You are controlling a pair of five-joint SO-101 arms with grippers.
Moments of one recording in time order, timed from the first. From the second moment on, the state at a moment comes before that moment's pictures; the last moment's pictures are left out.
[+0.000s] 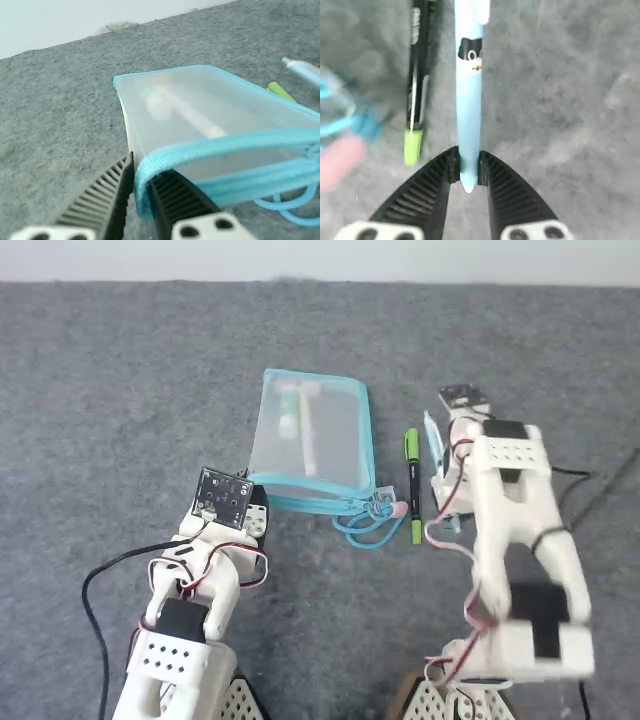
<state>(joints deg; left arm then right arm) 5.9 -79.6 93.1 27.8 -2.2 -0.3 -2.5 23.5 74.1 13.8</state>
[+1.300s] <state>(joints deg) 5.9 -79.6 93.1 26.7 -0.2 -28.9 -21.0 22.9 95.3 21.6</state>
